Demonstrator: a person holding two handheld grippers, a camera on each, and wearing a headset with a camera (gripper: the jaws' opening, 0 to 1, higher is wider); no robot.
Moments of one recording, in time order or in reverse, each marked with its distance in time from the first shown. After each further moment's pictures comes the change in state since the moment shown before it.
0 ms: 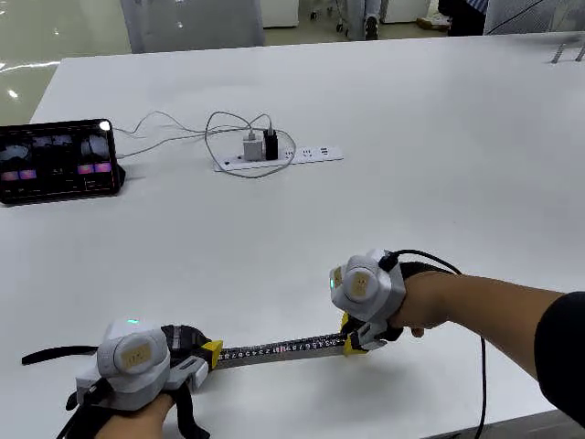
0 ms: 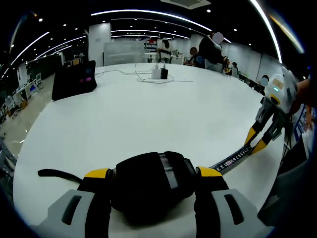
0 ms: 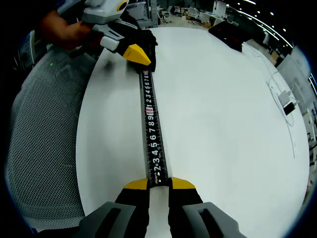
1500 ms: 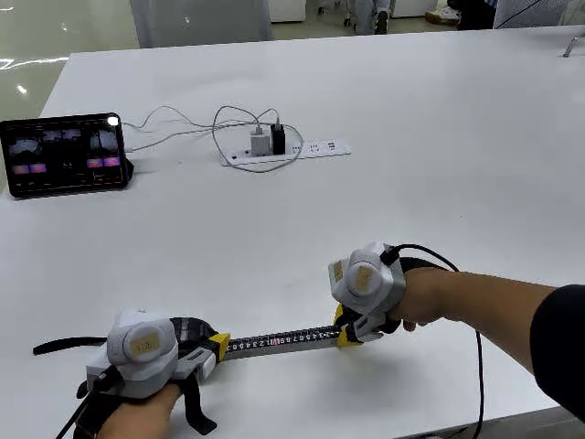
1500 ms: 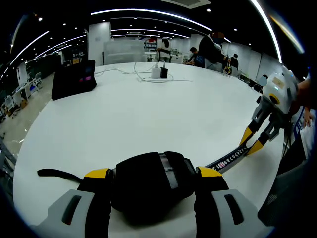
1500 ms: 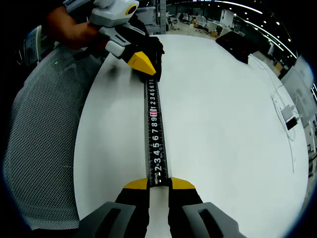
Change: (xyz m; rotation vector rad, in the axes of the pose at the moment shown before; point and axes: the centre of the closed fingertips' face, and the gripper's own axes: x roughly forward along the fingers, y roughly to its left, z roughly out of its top) left arm -0.001 0.000 0.000 -0.002 0.007 -0.004; right arm 0.007 -0.002 0.020 -0.073 -0.058 0.010
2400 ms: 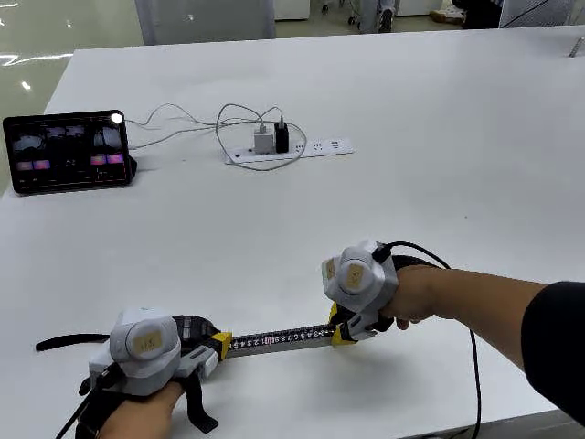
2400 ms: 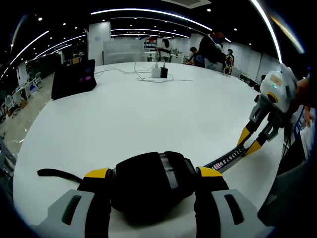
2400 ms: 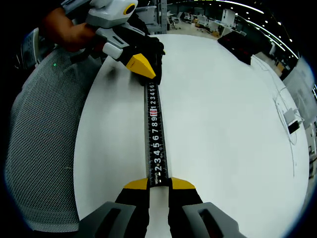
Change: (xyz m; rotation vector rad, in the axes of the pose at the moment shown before) left arm 0.001 0.000 0.000 0.000 0.002 0.000; right arm 0.005 -0.001 0.010 -0.006 0.008 0.013
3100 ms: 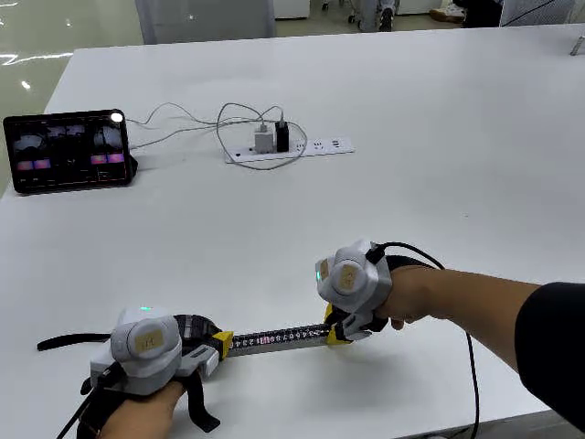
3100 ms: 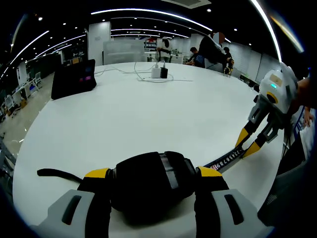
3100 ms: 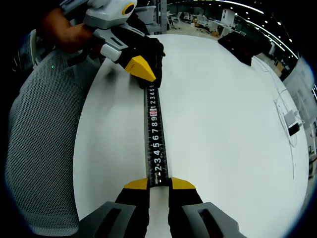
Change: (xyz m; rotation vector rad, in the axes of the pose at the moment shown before) left arm 0.000 0.000 0.000 -0.001 -0.003 -0.001; right arm 0.004 0.000 0.008 0.000 0.001 -0.006
